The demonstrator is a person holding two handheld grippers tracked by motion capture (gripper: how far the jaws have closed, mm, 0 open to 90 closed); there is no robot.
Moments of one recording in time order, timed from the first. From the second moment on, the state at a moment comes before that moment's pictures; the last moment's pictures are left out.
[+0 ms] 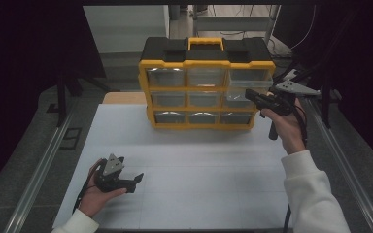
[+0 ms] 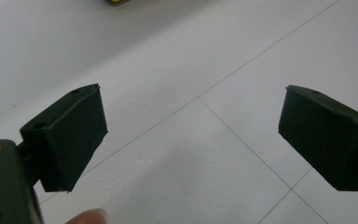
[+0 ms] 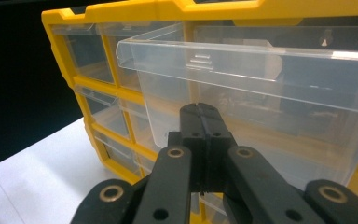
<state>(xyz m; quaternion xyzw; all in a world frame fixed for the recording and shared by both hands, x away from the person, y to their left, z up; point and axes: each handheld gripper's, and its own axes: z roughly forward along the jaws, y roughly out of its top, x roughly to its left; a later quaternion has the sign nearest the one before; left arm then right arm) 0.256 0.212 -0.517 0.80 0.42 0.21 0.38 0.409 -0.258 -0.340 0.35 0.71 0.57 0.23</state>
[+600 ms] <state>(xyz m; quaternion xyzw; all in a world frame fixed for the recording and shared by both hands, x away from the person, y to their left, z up) 0.256 0.211 -0.517 0.80 0.42 0.21 0.38 0.423 -0.257 -0.337 0.36 0.70 0.57 0.23</state>
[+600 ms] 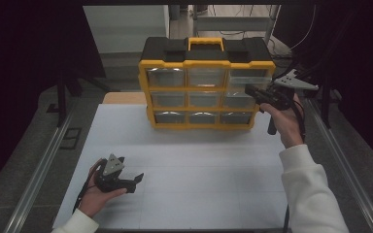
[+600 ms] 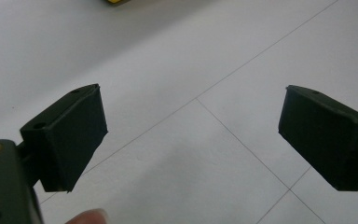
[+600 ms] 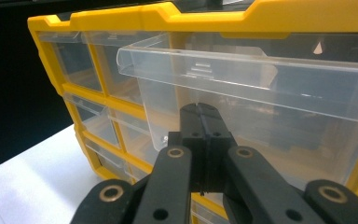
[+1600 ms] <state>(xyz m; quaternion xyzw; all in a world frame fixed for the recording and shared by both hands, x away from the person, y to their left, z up) 0.257 0.212 -0.517 0.80 0.42 0.21 0.38 0.444 -0.252 -0.337 0.38 0.69 0.56 0.25</state>
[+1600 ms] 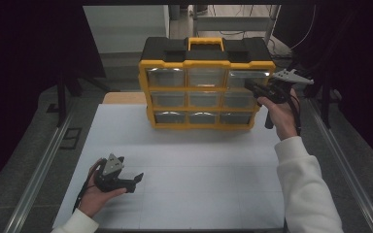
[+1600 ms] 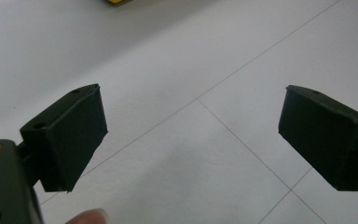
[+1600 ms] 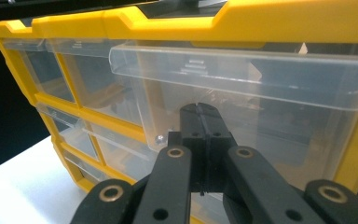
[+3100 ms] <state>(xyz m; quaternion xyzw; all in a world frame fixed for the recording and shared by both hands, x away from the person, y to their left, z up) 0.257 0.212 -0.517 0.80 0.42 0.21 0.38 0.421 -0.246 -0.339 0.33 0.70 0.58 0.23</state>
